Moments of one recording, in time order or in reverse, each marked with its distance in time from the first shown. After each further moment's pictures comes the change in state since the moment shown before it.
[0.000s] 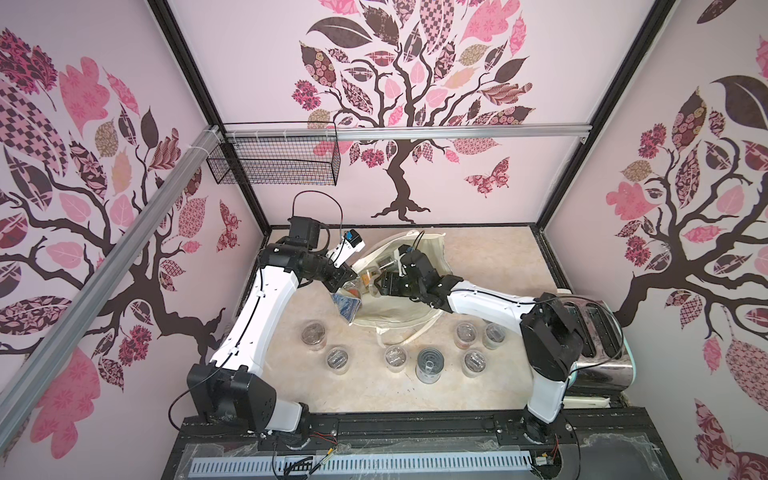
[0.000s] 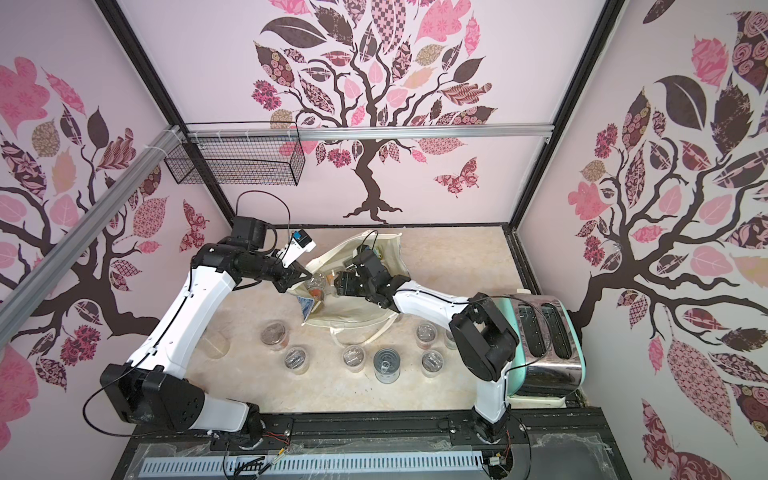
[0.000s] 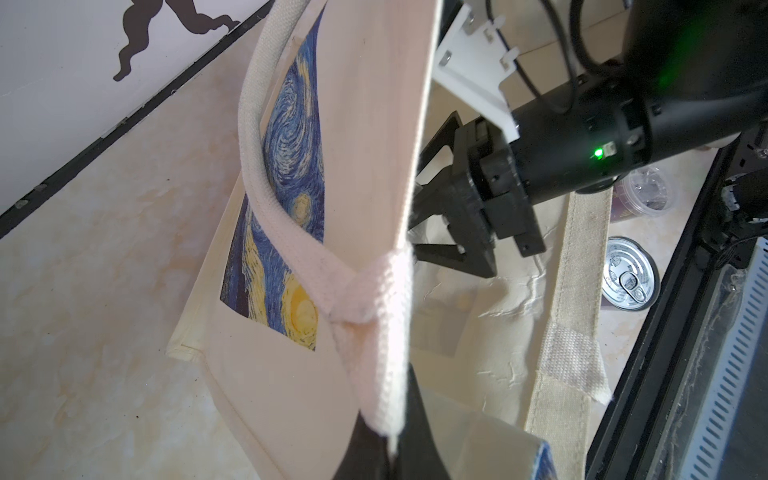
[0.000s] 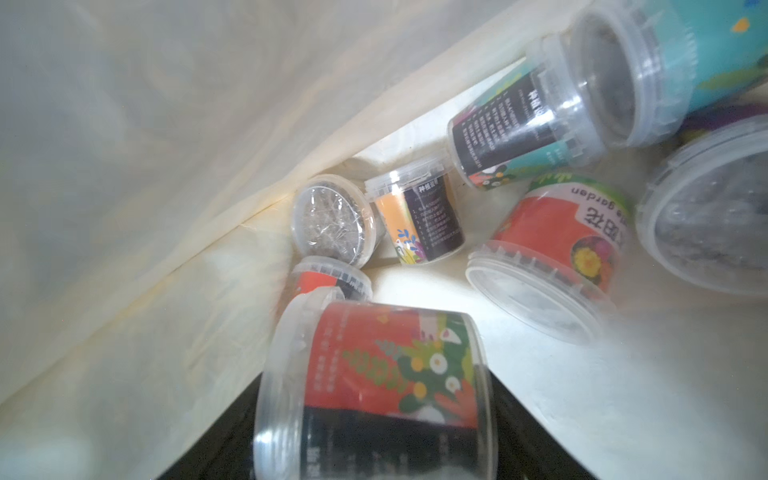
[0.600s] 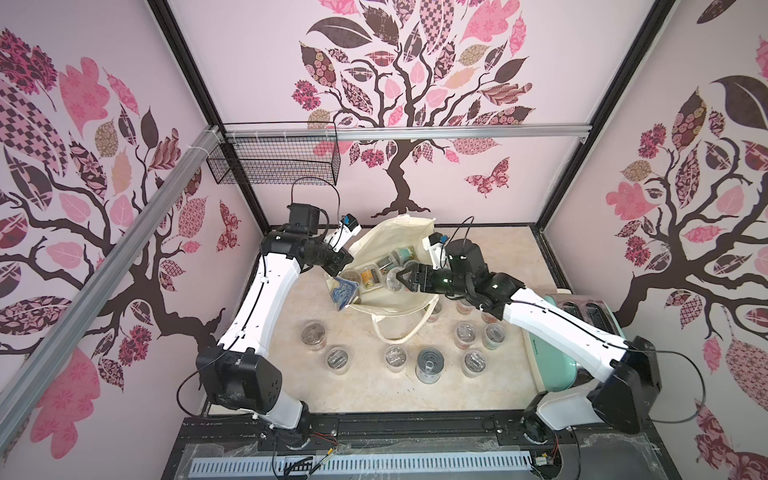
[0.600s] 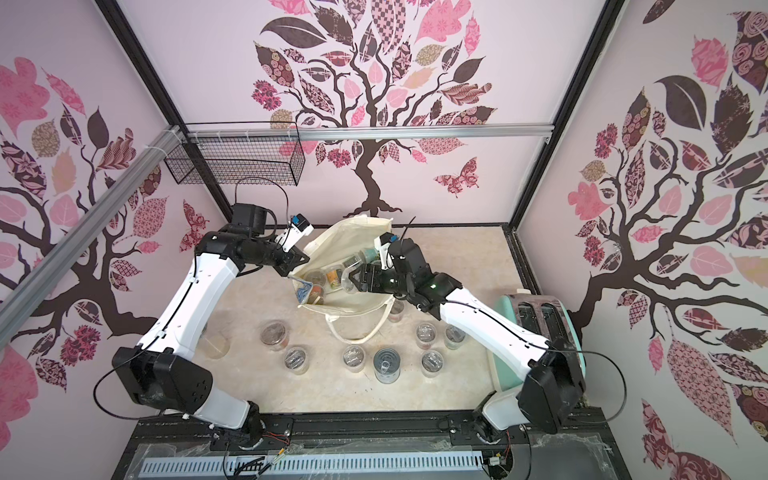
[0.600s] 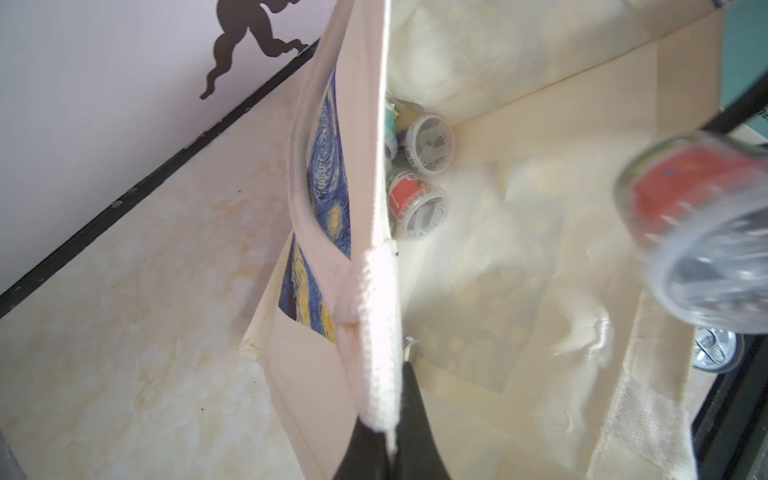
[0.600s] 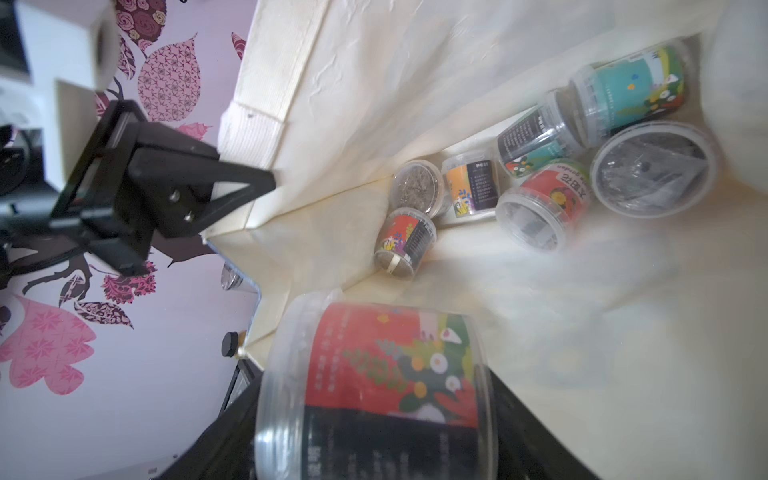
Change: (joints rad) left arm 0.034 0.114 0.138 0.074 -0.098 -0.061; right arm -0.058 -0.429 -0.073 -0.256 -0.152 -0.035
